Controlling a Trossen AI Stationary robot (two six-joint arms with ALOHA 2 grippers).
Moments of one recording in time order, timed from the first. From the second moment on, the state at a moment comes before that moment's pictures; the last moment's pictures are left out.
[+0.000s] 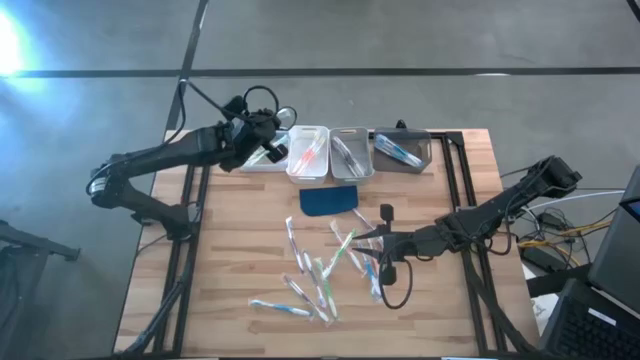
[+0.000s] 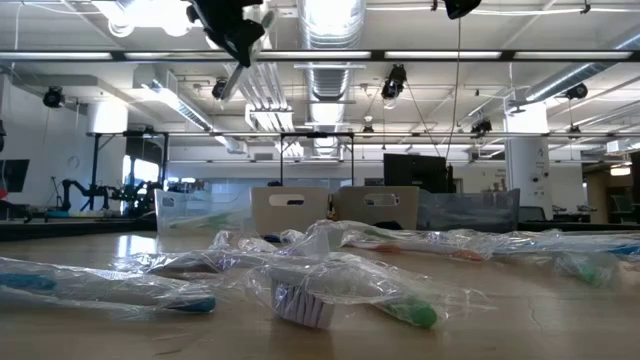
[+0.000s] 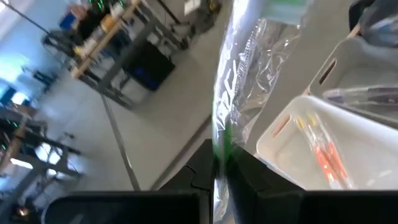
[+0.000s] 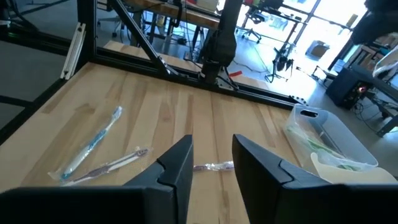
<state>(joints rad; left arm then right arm) 0.27 1.31 1.39 -0.71 -0.85 0.13 0.46 1.27 0.78 0.19 0.50 -0.09</state>
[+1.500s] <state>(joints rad) 0.62 1.59 1.39 -0.97 -0.51 -0.05 0.46 1.27 0.78 0.15 0.50 -0.09</state>
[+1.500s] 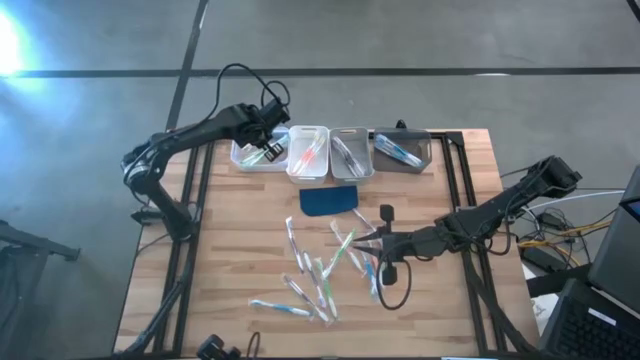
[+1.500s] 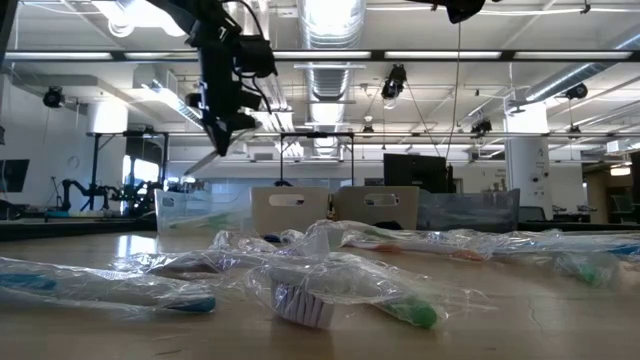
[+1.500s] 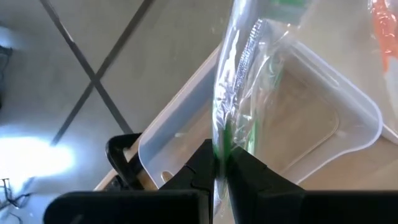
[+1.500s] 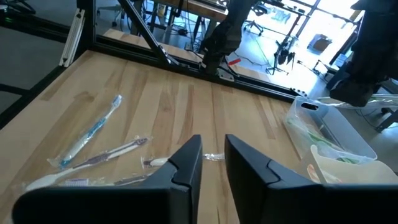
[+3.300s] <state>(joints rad) 0.69 1.88 1.28 -0.86 -0.46 -0.02 0.46 1.27 0.78 0.13 0.50 -0.09</state>
